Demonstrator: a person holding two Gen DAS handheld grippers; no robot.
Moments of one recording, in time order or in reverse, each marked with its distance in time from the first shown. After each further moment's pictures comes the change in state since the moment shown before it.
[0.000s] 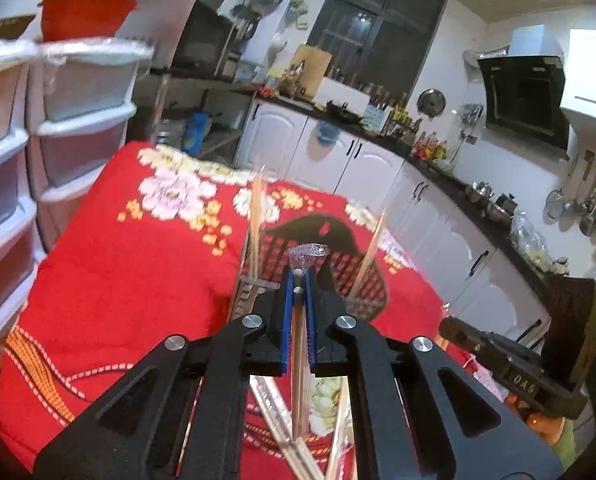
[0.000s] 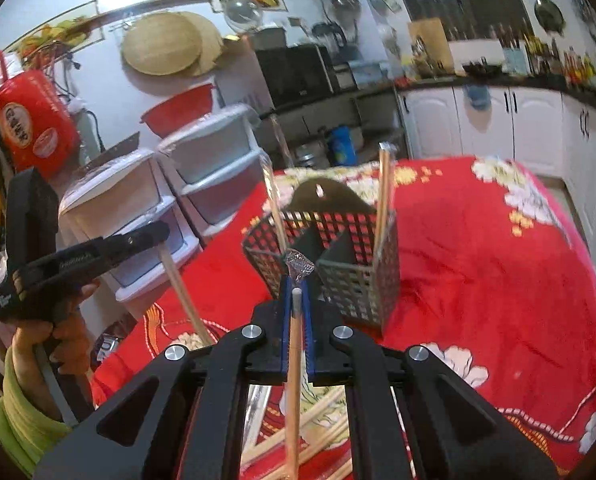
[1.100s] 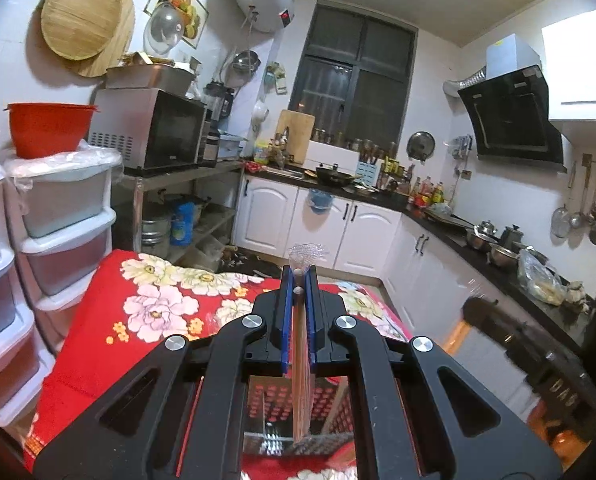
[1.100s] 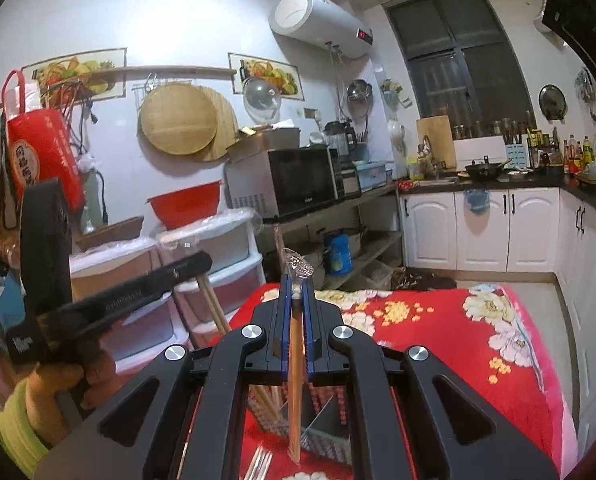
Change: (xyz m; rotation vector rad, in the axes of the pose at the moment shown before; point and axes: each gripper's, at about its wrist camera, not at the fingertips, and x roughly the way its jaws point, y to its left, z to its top) left arm 0.019 -0.064 0.093 0.127 -0.230 0.046; right arm -0.022 0.010 0.119 -0.108 -0.317 -0.050
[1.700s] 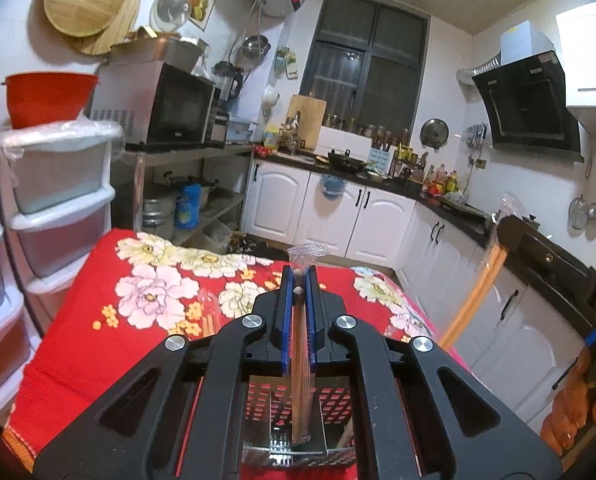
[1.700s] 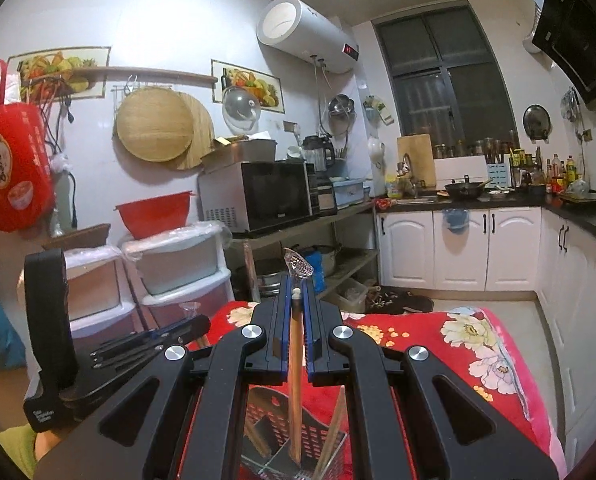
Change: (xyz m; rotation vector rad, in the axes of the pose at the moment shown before) left arm 0.055 0.011 -0.039 -0.015 0.051 0.025; right arm 0.042 -0.015 -0.007 -0.035 -0.026 -0.088
